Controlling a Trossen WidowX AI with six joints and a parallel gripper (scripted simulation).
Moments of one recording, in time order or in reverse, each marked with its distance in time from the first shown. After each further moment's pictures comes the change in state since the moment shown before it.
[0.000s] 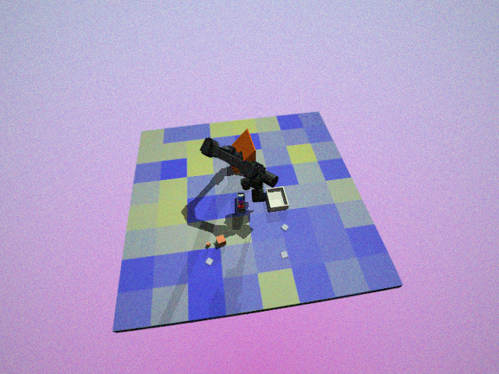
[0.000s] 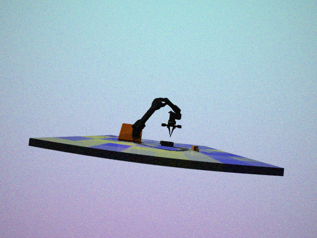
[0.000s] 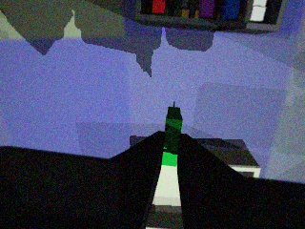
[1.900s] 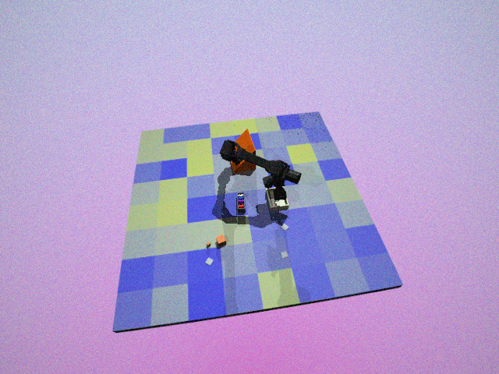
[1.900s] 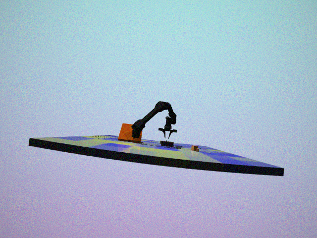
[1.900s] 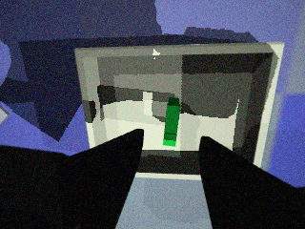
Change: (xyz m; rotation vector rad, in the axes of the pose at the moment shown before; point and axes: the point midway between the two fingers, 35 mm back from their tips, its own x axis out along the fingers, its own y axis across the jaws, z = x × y) arm 0.042 -0.034 -0.113 0.014 0.000 0.000
